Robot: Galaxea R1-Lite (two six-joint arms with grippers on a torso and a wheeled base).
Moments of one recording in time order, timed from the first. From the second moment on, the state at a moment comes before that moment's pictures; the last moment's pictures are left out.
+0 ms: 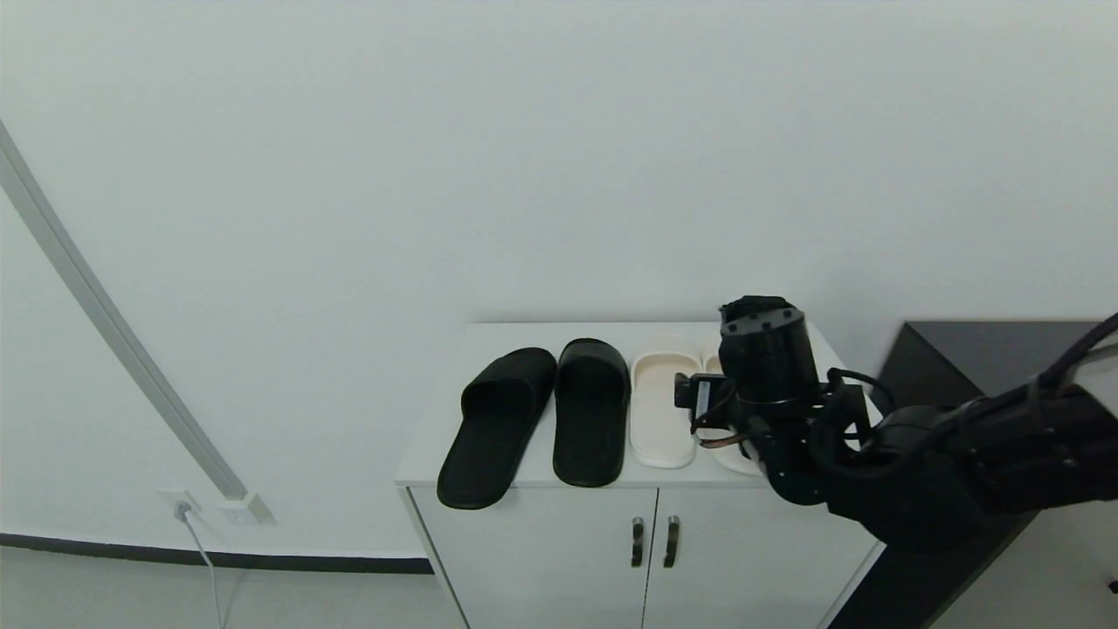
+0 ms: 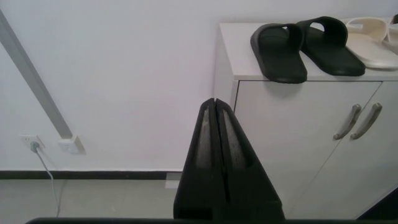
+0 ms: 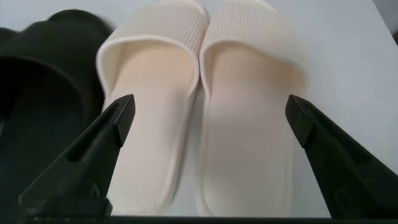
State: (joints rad) left arm 0.00 0.00 0.00 0.00 0.02 -0.01; right arm 0.72 1.96 -1.05 -0.52 -0.69 0.34
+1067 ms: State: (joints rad) left arm 0.00 0.00 0.00 0.00 0.02 -0.01; right arm 0.61 2.31 -1.34 -0.76 -0.73 0.14
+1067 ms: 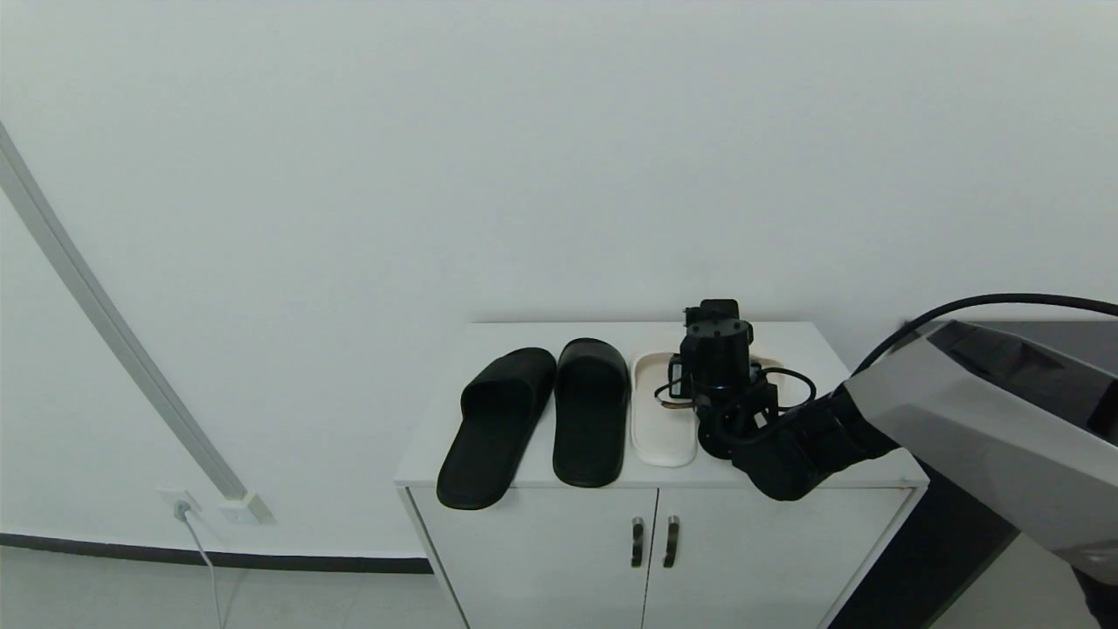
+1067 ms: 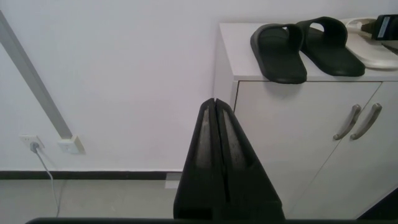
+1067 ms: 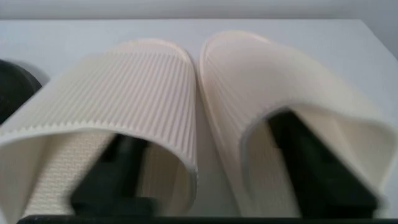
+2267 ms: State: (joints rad) left arm 0.00 0.00 0.00 0.00 0.03 0.00; right arm 0.73 1.72 -0.75 -0.75 -0.26 0.00
